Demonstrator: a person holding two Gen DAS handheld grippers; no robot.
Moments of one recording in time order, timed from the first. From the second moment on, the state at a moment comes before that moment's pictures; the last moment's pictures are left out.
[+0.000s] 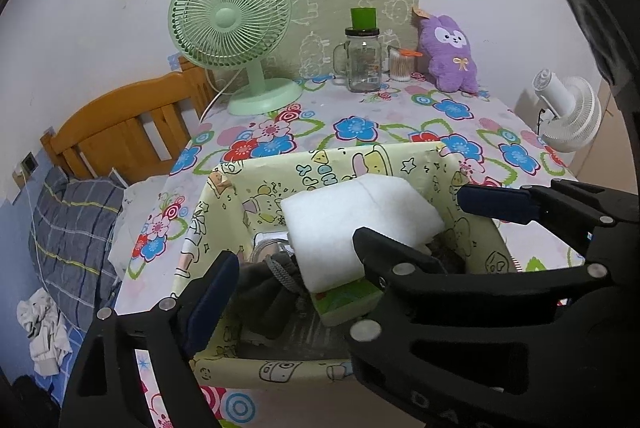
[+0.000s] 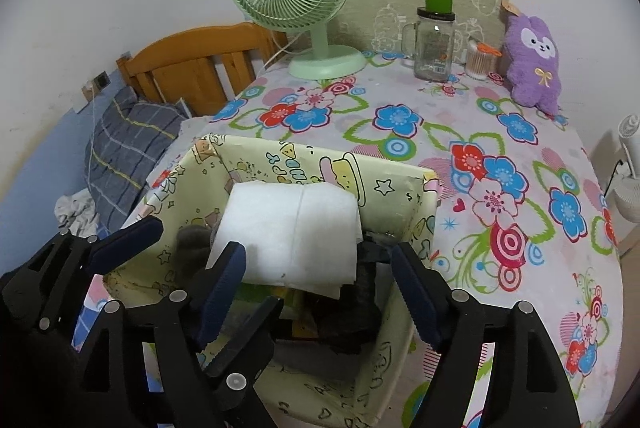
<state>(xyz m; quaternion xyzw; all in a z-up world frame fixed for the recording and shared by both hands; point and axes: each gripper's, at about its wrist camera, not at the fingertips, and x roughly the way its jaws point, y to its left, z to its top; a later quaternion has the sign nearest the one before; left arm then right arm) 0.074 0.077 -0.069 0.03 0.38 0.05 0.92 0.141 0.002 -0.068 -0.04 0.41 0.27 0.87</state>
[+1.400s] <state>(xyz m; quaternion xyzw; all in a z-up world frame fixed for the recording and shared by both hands) 0.050 -0.001 -0.015 0.04 0.32 0.03 0.95 0.080 -0.139 -0.007 0.00 0.30 0.13 0.95</state>
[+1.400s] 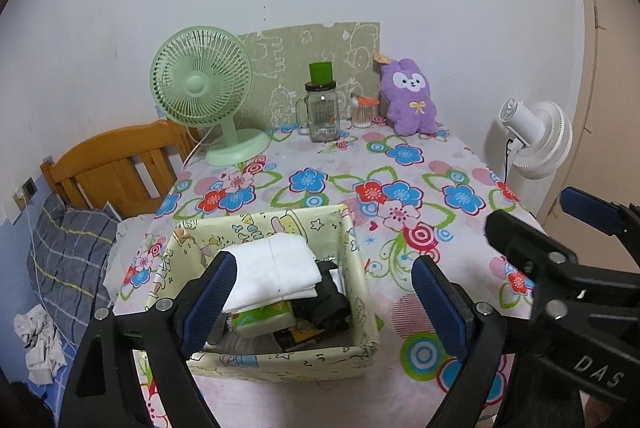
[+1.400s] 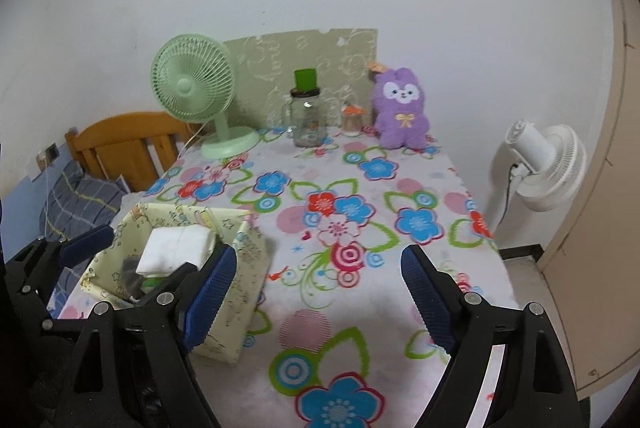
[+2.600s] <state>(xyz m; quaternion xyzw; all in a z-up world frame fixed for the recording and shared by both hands) 0.007 -0.017 0.020 0.03 0.24 0.03 0.97 0.028 -0.200 0.022 0.01 0.22 0.07 0.97</state>
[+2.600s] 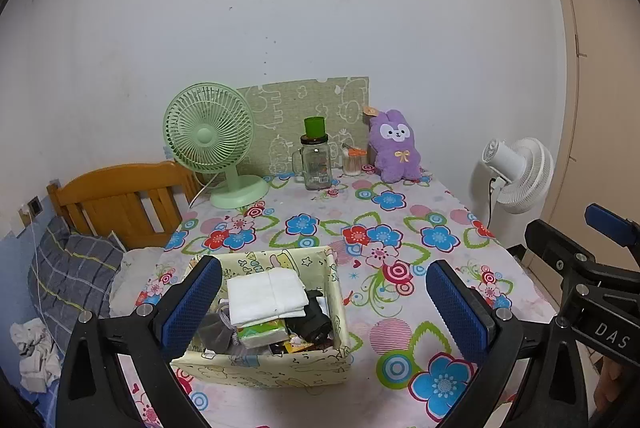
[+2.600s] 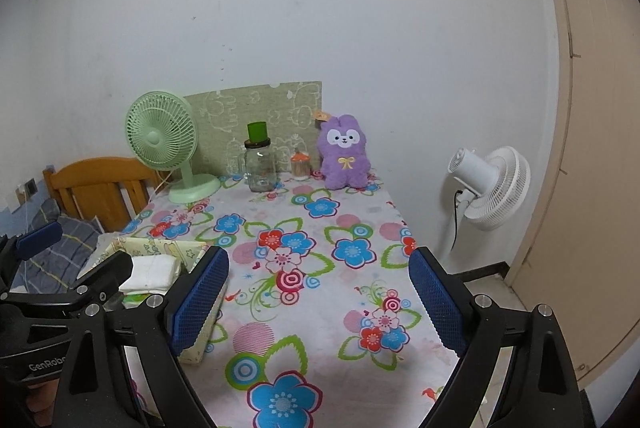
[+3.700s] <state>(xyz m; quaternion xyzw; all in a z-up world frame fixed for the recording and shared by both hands) 0.002 -0.008 0.023 0.02 0.23 0.04 0.97 0.028 -0.189 0.023 0.01 0.21 0.08 0.97</state>
